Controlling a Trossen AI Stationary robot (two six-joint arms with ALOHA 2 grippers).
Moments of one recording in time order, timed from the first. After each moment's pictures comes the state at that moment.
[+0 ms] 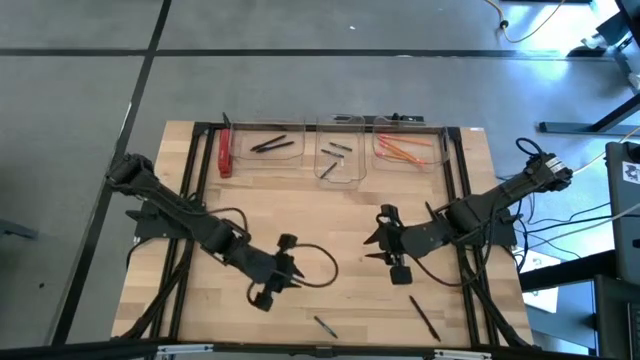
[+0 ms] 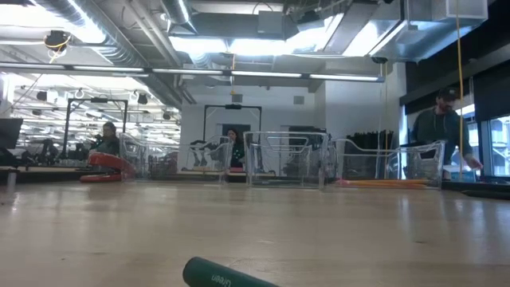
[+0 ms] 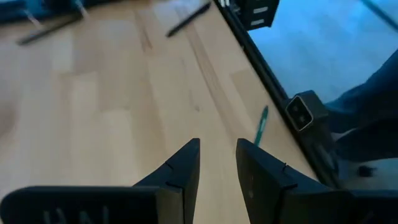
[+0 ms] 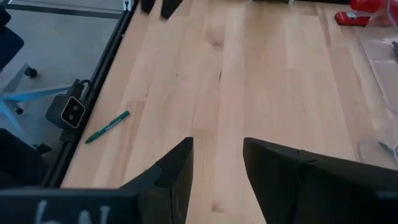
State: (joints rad) left arm -0.54 1.50 1.17 -0.35 -0.21 -0.14; right arm 0.49 1.30 1.14 -0.56 0.30 0.26
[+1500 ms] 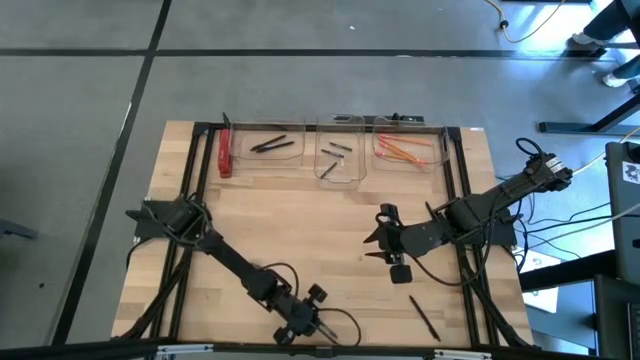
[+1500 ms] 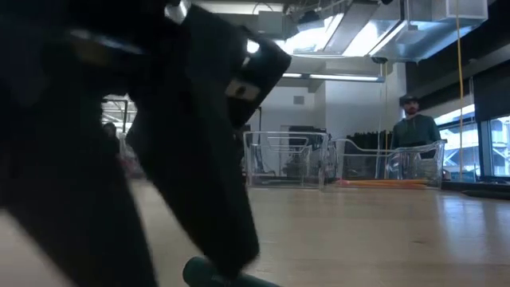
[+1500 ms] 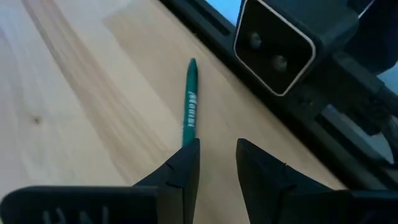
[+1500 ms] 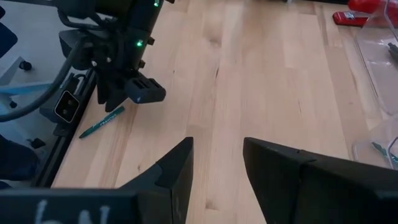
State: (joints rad) left arm -0.61 2.11 1.29 0.03 -0.04 0.07; right arm 0.49 1.30 1.14 -0.57 0.30 0.23
